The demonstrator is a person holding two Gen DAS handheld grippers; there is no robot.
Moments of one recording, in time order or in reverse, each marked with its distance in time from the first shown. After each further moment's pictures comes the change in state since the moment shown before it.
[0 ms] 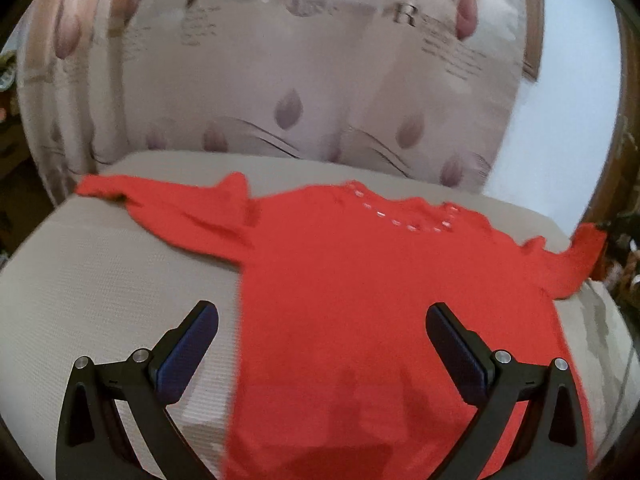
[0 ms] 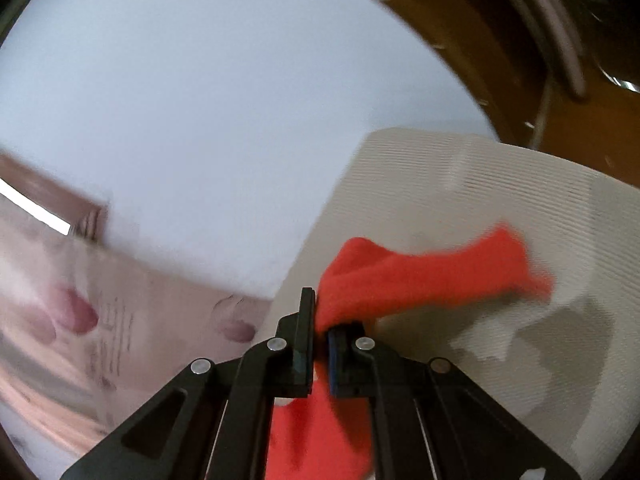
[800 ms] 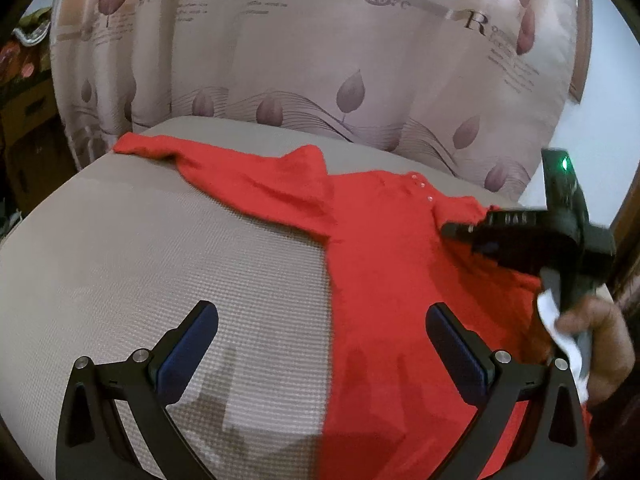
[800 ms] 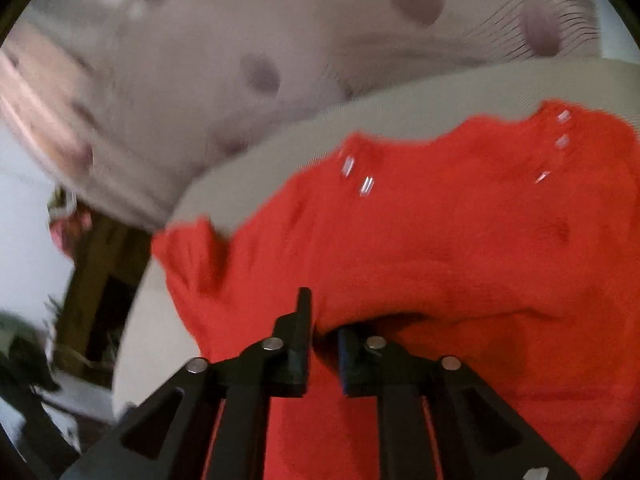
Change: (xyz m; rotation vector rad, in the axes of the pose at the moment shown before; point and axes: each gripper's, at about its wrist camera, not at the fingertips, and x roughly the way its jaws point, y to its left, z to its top) left arm 0.003 0.063 -0.019 -0.121 0.046 0.036; right arm 0.172 0.211 -0.412 -0.712 0.654 0.123
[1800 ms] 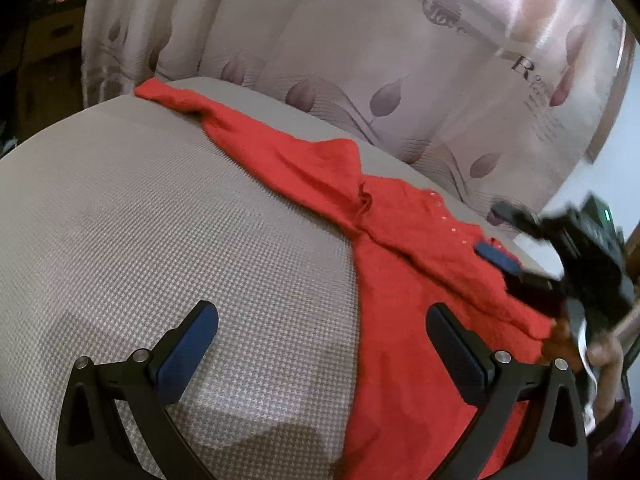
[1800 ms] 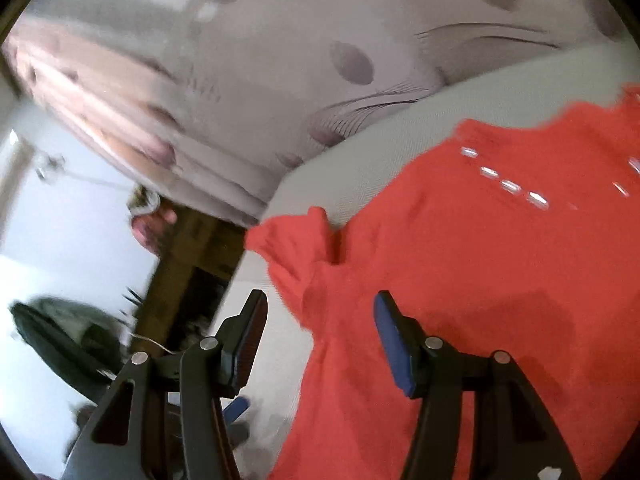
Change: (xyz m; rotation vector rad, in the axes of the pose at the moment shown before) left arm 0.008 0.045 -0.009 -0.200 0.015 -0.088; right arm -0.011 0.013 -0.004 0.057 -0.001 0.360
